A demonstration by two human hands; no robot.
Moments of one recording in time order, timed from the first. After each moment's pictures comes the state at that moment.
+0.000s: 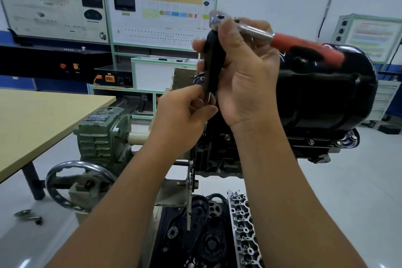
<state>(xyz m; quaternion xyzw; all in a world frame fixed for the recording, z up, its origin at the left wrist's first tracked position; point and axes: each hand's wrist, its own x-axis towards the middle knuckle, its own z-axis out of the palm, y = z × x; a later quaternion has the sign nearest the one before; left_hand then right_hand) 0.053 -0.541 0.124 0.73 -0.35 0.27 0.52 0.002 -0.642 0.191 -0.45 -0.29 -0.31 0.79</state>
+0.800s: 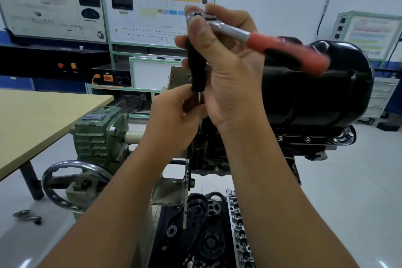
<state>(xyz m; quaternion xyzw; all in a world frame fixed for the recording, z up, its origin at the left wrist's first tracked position) 0.056 -0.541 0.118 0.70 -0.38 0.29 0.53 -0.002 -0.633 0.192 -0.49 -0.31 -0.32 0.75</state>
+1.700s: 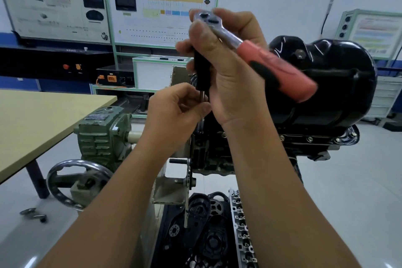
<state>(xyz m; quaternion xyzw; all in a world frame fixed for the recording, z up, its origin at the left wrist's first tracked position) 0.052 -0.542 0.121 0.69 -0.34 0.25 0.59 0.000 -0.638 0.191 -0.48 -0.32 -0.31 0.76</state>
